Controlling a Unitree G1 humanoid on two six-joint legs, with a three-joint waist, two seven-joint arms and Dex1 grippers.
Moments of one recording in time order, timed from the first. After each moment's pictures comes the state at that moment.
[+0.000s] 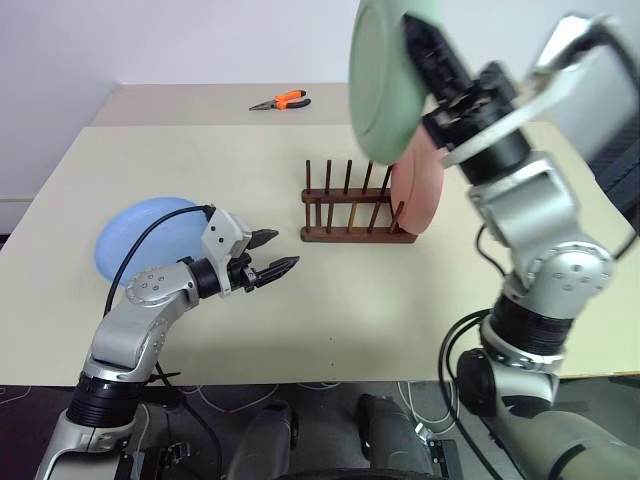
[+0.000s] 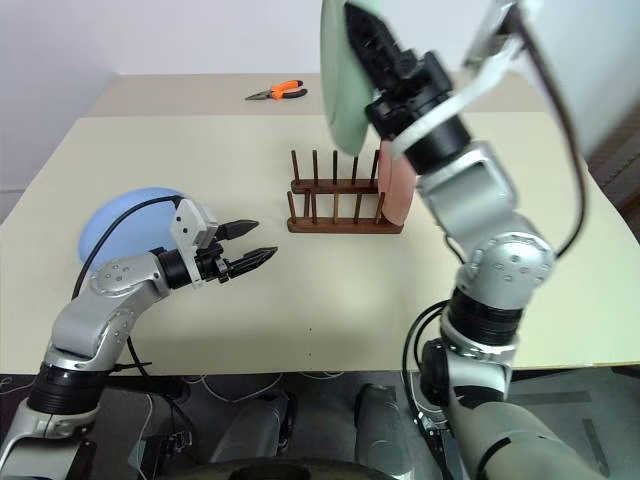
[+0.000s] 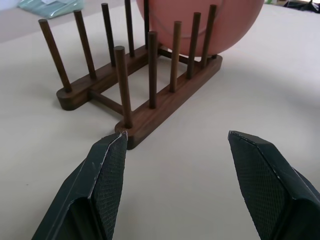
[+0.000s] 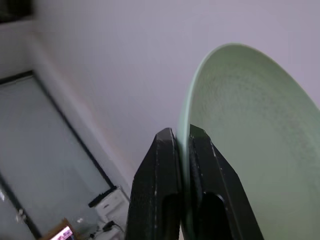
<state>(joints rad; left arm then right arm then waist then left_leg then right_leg) -0.25 0.55 -0.02 -0.28 -0.43 0.47 -0.74 -0.76 -0.16 -0.24 -0.35 1.37 0.69 -0.22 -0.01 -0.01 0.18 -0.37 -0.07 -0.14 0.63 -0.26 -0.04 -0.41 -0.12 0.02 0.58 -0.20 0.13</state>
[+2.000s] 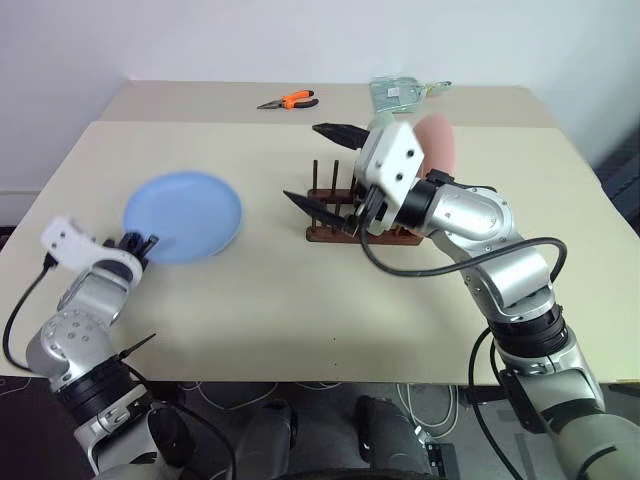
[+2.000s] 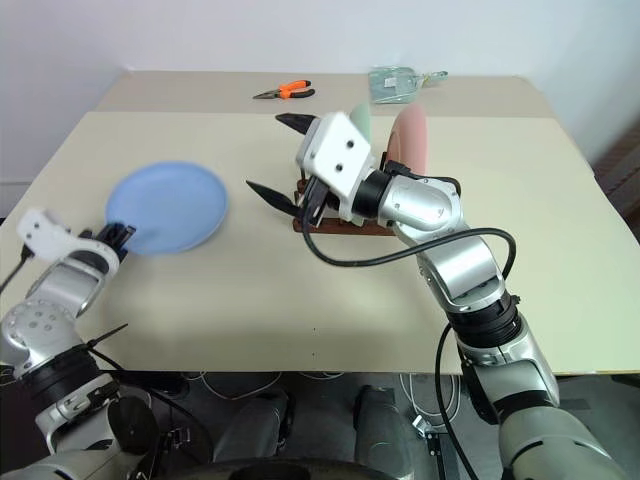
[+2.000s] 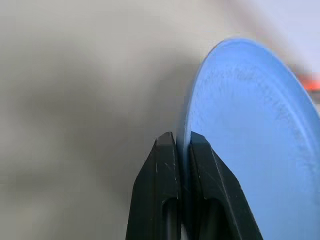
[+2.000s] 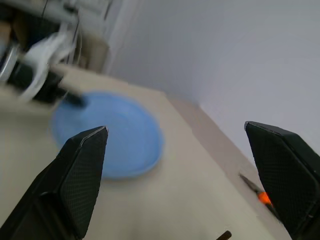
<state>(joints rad) -0.51 0.29 0.66 -0.19 -0.75 0.90 0.12 -0.71 -0.48 0.34 -0.35 0.16 0.29 0.65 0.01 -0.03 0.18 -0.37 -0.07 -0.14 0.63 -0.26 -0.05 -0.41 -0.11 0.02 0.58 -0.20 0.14</state>
